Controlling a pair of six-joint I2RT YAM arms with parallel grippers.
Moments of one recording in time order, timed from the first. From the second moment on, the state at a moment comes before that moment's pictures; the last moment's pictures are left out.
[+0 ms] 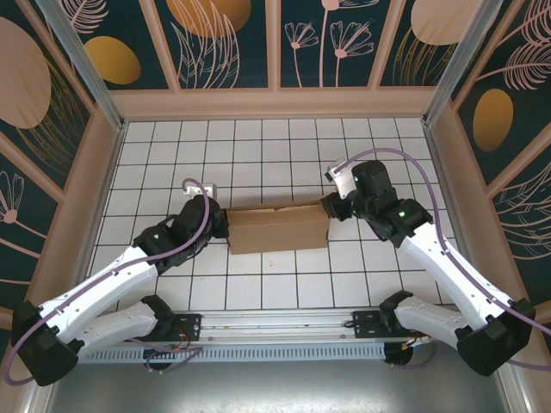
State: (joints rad) left arm -0.76 0.97 0.78 -0.55 -0.30 -0.68; right arm 0.56 1.04 0.99 -0.64 -0.05 -0.10
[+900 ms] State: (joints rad) left arm -0.76 0.97 0.78 -0.55 -0.30 -0.63; right arm 0.49 1.08 0.96 -0.73 -0.23 -0.18
